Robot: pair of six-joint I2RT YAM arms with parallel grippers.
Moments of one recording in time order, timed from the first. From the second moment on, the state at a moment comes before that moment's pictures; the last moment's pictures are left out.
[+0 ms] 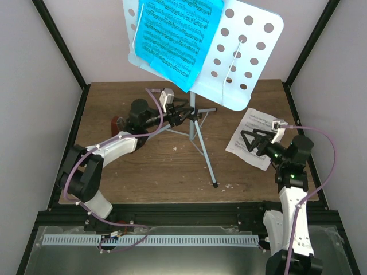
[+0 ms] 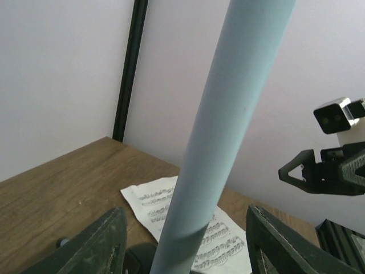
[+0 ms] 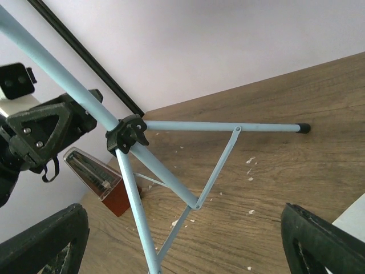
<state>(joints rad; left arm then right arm) -0.49 1.62 0.97 0.75 0.70 -0.34 -0.25 0.67 0.52 -0.06 -0.92 0.43</state>
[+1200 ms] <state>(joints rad) -0.72 1.57 1.02 0.53 0.06 -0.03 -0.25 0.57 0.48 -0.09 -0.79 0.42</state>
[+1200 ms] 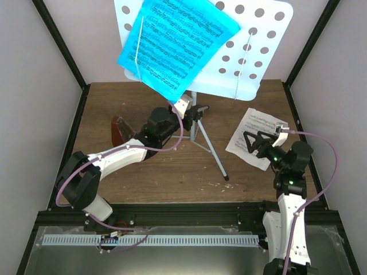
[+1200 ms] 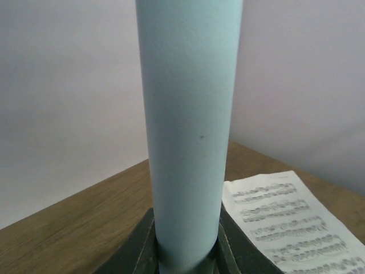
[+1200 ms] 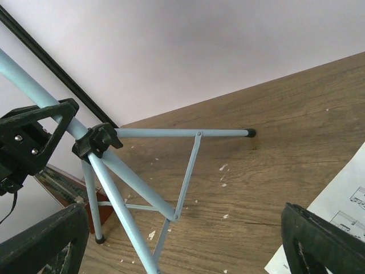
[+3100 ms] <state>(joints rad) -0.15 0.85 0.78 -0.10 0.45 -0.48 0.63 1.15 0.98 0.26 -0.48 0.79</state>
